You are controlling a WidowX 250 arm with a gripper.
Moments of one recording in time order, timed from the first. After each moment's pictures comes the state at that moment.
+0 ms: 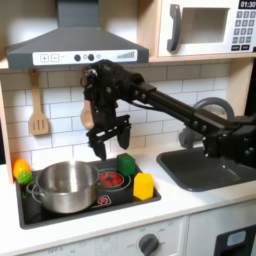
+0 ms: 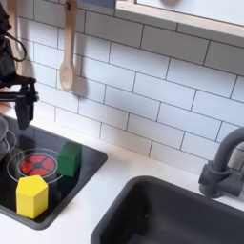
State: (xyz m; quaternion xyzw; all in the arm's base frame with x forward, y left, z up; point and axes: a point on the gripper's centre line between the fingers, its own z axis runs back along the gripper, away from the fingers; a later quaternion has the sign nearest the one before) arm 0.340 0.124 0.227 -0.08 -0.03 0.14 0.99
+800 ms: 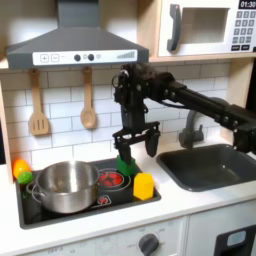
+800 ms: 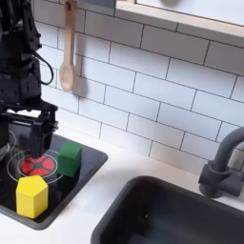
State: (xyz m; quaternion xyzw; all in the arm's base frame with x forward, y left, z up) arm 0.307 0.084 0.221 -0.05 0.02 0.05 1.00
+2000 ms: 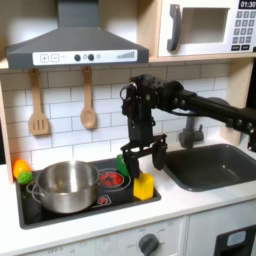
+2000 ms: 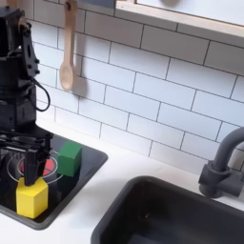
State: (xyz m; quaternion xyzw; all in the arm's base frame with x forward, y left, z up) arm 0.285 0.079 0.202 -0.04 0.04 0.08 1.00
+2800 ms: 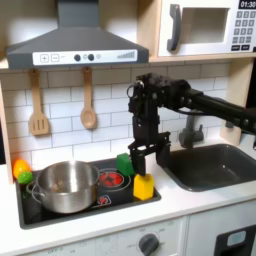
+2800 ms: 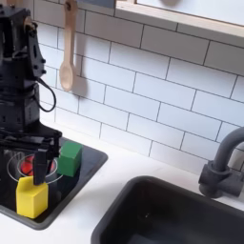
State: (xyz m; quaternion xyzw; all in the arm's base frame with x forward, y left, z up) arm 0.286 0.066 0.205 -0.03 0.03 0.12 0.99
